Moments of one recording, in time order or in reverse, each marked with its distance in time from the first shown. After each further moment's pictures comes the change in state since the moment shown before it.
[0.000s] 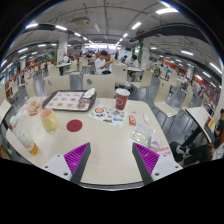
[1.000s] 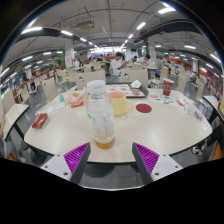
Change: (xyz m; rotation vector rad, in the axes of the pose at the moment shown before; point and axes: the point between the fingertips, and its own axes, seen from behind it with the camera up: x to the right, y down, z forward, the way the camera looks) arm -0.348 0.101 -0.019 0.044 -0.130 0.090
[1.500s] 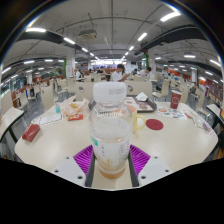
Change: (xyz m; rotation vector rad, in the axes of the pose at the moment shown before) arm -0.028 -0.051 0.094 0.151 0.019 -0.028
